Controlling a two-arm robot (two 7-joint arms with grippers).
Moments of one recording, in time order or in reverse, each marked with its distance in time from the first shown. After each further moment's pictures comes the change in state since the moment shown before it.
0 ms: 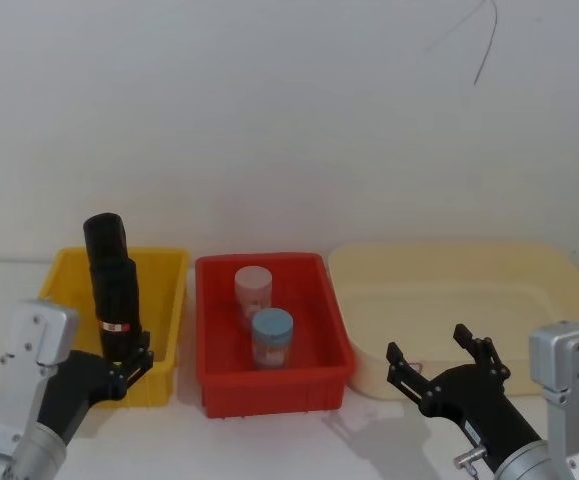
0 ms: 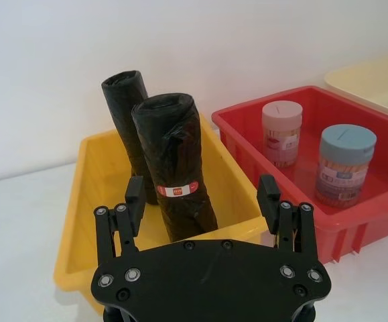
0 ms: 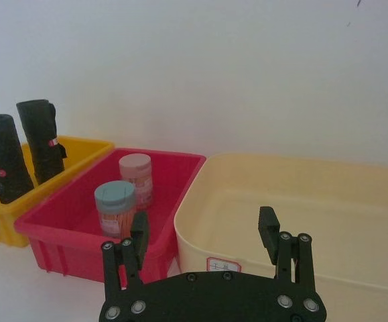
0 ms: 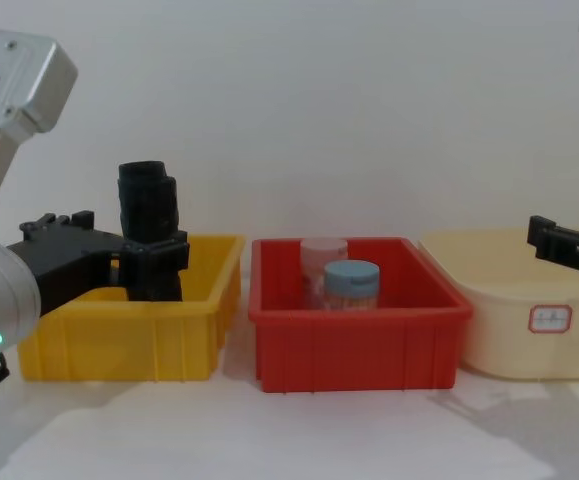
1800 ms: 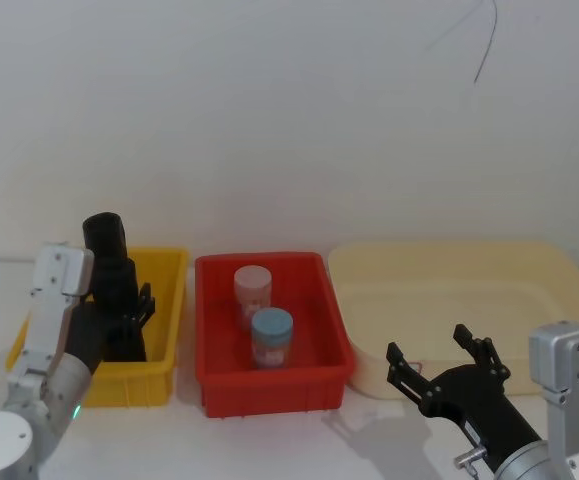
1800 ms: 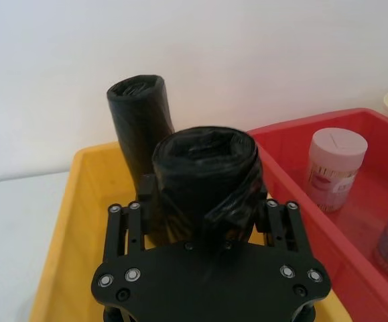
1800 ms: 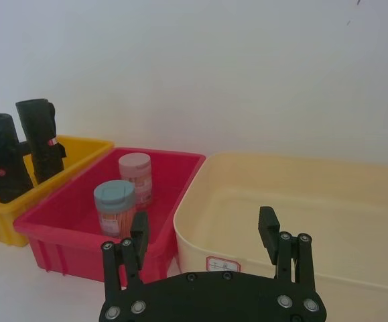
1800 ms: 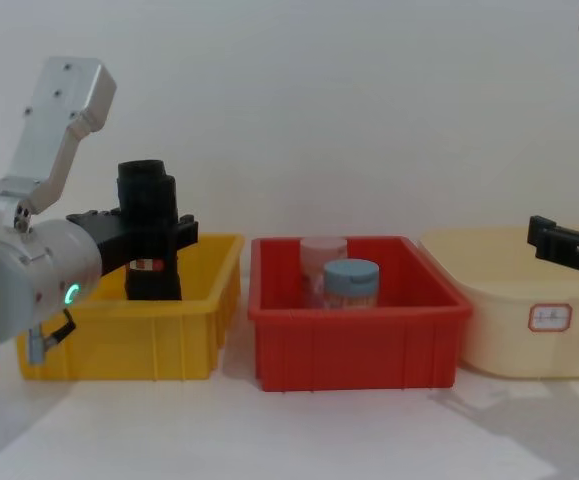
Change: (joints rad) left arm -0.269 -0.163 -0.033 0.387 0.004 -0.043 -0.060; right arm 0.000 0.000 0.000 0.000 0.000 0.000 0.000
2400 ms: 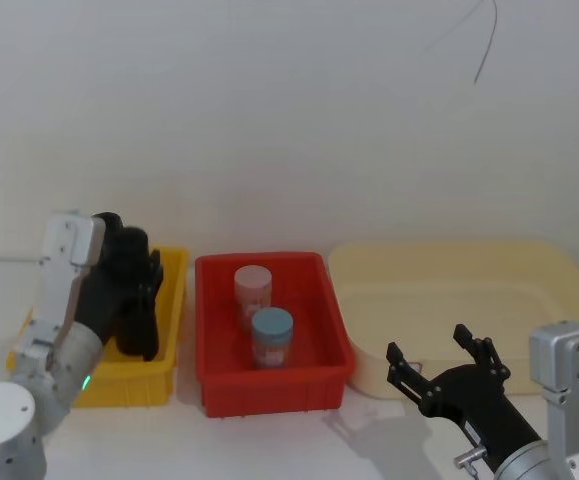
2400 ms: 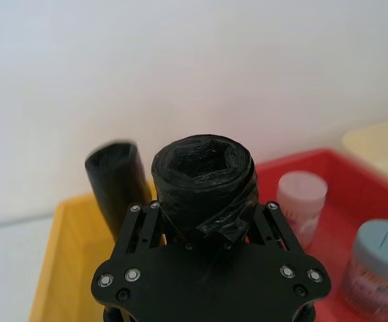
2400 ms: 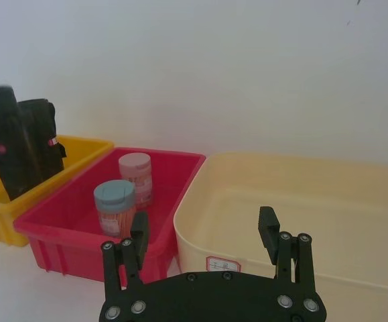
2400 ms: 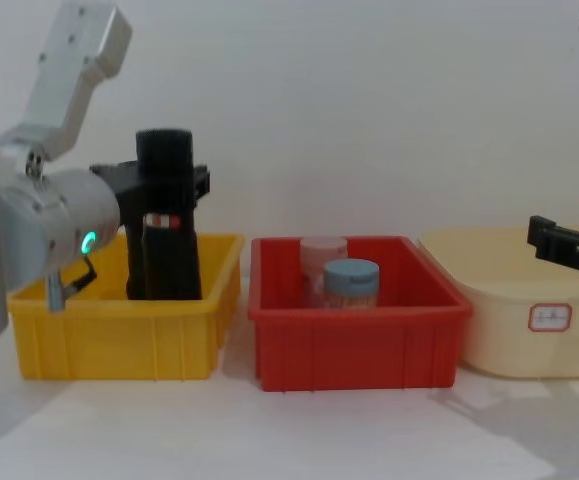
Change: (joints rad) left arm -0.036 -0.009 -0.001 -0.030 0.004 -0.009 -0.058; right arm 0.000 0.000 0.000 0.000 0.000 0.000 0.000
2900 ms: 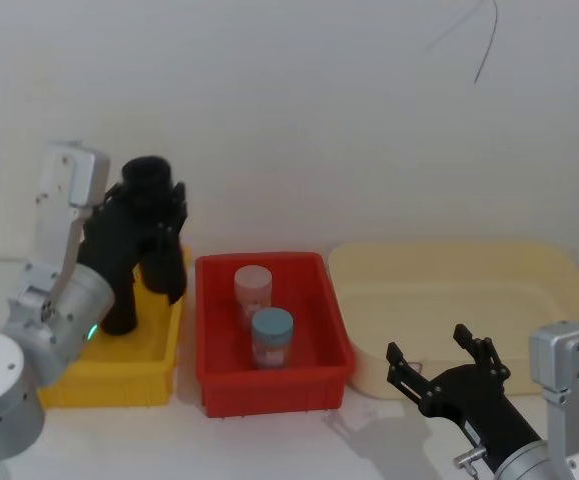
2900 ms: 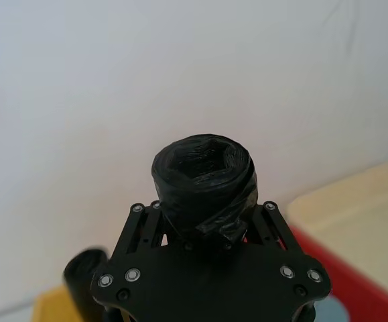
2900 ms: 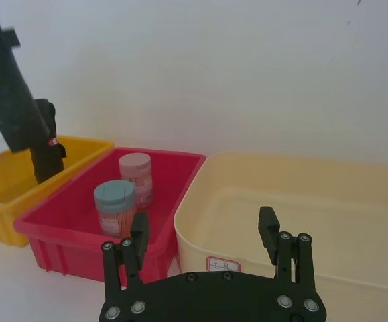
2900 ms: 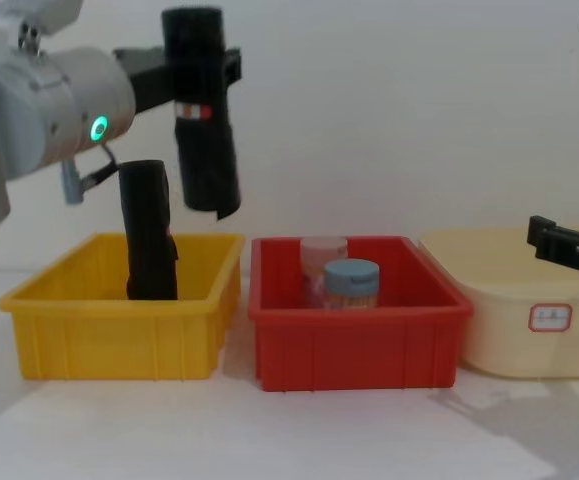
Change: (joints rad) left arm -0.018 0.014 -0.003 -0.159 -0.015 0.015 -0.076; right arm 0.000 0.000 0.000 0.000 0.000 0.000 0.000
